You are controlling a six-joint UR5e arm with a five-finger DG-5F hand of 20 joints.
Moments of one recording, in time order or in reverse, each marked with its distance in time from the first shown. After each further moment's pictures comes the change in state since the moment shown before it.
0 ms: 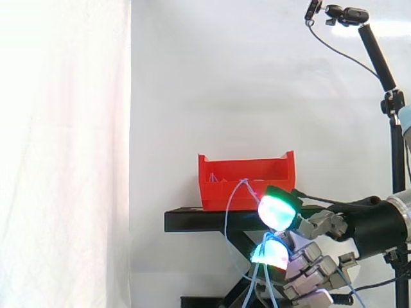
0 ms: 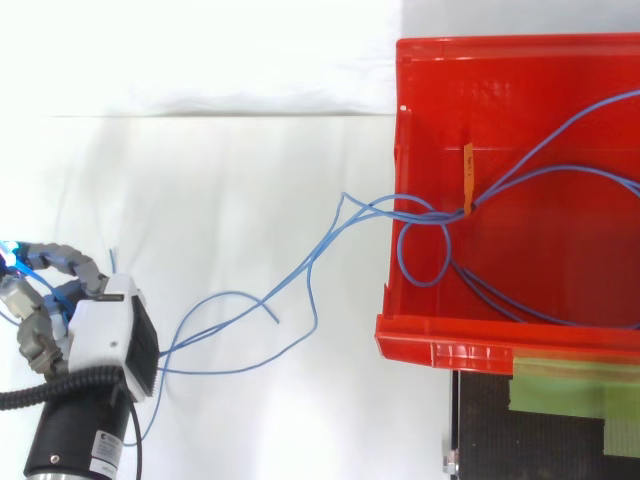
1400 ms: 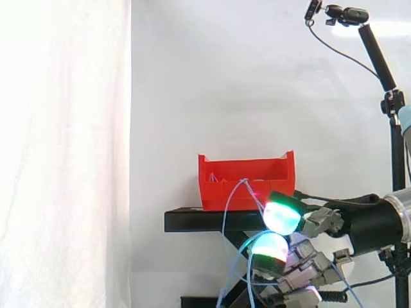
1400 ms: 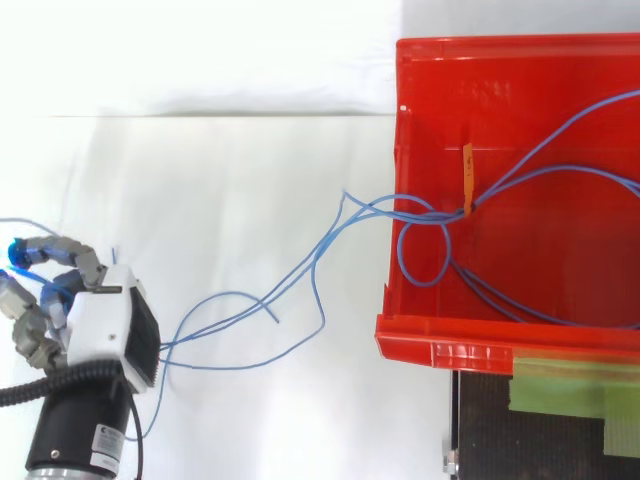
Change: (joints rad) arm -0.005 0.000 0.000 0.041 0.000 -0.034
